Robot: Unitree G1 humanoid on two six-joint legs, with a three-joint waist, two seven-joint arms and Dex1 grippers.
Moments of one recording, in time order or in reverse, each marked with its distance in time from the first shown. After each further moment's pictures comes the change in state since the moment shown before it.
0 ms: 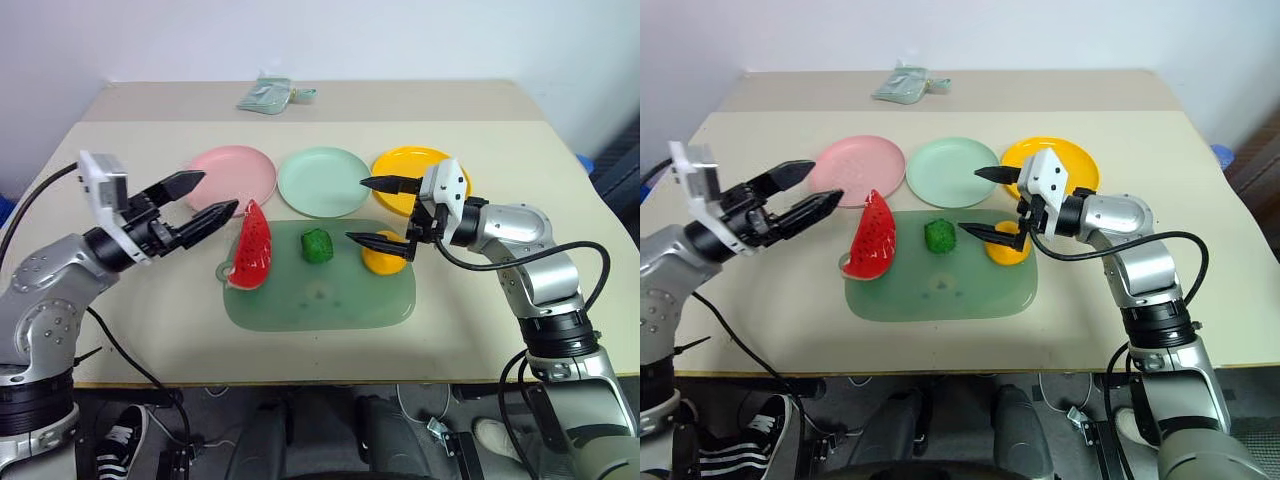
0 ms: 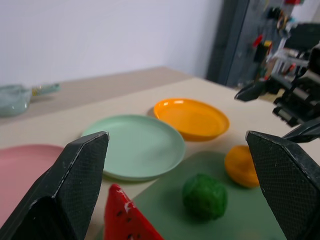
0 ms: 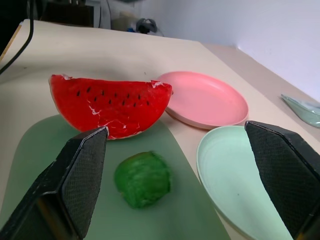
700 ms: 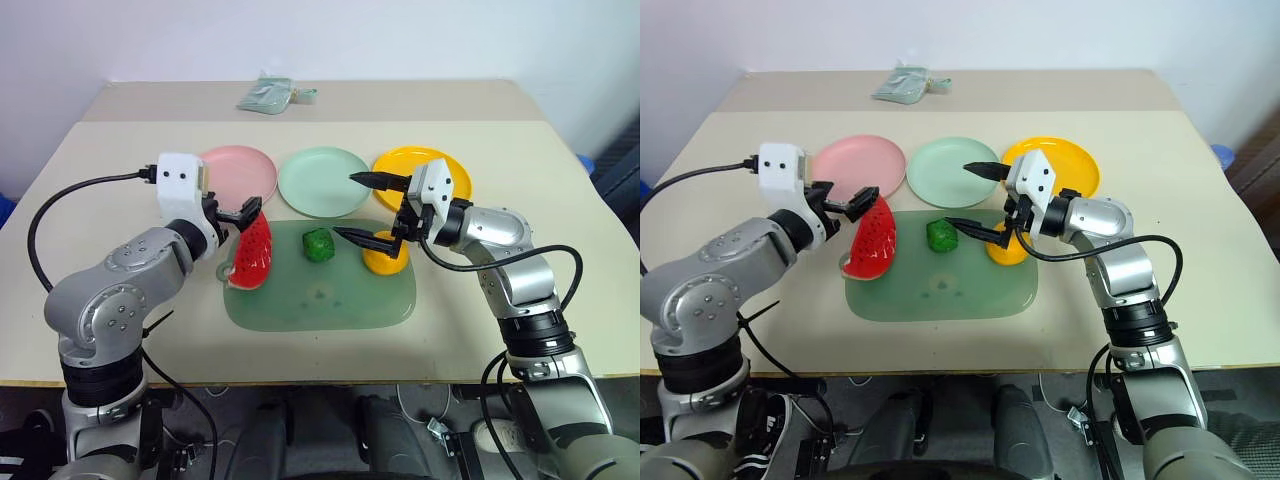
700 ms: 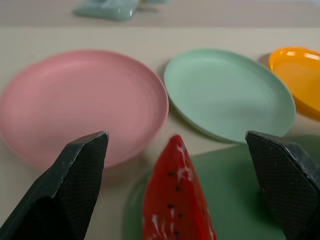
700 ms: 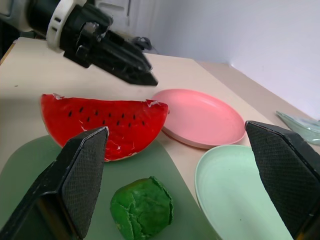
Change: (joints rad) left arm -0.212 -0.262 -0.116 -0.187 0.051 0.608 0.827; right arm 0.003 0.073 0.005 0.039 -0.032 -0.067 -0.033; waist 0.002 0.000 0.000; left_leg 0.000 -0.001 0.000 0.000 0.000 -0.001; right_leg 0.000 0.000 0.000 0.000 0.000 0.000
